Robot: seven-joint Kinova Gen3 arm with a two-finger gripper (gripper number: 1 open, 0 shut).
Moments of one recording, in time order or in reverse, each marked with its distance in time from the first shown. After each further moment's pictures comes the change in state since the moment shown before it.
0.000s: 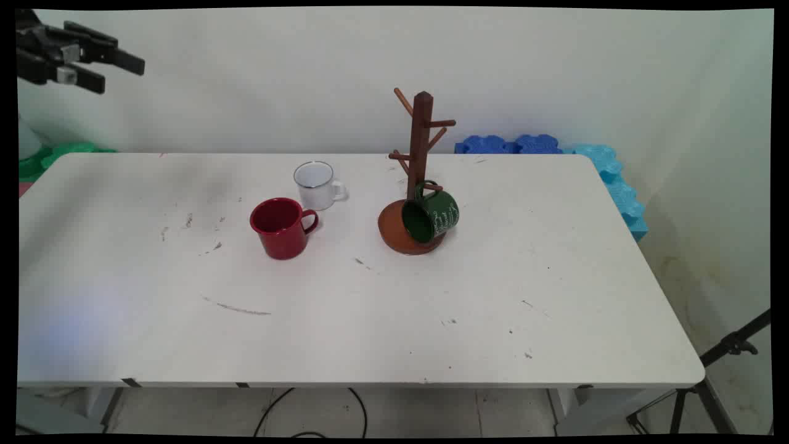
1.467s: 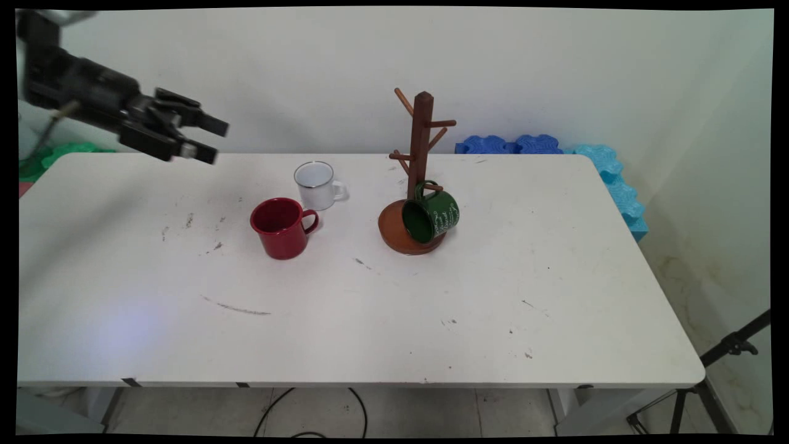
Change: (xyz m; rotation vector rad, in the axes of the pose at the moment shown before) arm -0.019 0.032 0.136 0.149 -0.083 -0.042
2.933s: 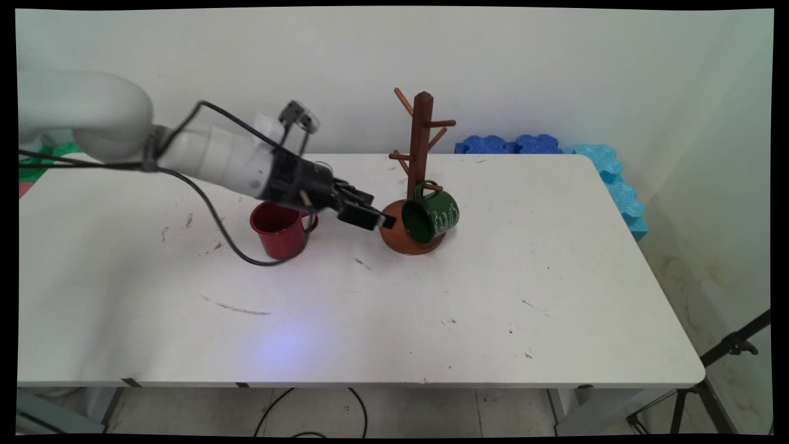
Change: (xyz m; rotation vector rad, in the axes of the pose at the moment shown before) arm 0.007 0.051 0.261 0.167 -0.030 -0.248
